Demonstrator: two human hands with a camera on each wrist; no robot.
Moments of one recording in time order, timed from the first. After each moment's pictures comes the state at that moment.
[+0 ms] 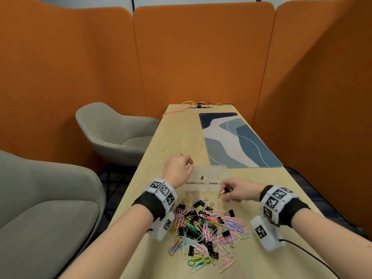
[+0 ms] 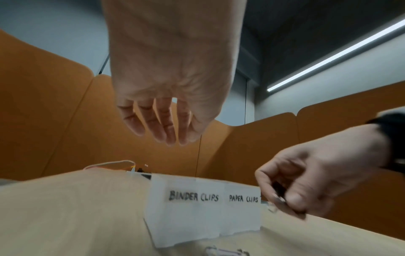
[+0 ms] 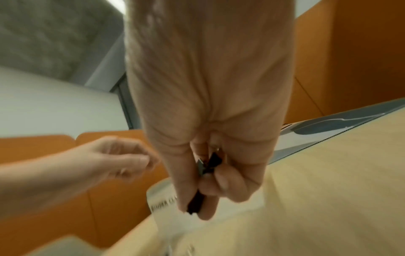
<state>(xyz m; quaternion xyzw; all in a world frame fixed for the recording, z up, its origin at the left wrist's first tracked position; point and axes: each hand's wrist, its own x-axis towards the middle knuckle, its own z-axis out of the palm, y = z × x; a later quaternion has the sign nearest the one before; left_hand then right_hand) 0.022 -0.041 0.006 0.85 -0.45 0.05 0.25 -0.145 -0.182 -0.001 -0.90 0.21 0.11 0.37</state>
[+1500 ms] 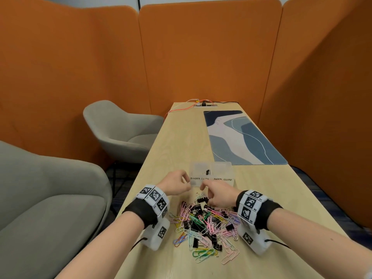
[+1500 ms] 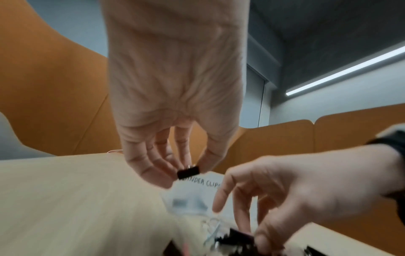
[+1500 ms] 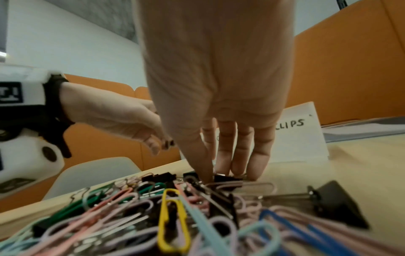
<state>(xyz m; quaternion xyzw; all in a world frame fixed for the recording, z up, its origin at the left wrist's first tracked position) 0.023 -0.006 -0.017 0.85 -0.41 -0.20 0.26 -0.109 -0.133 -0.027 -0.97 0.14 0.07 0.19</state>
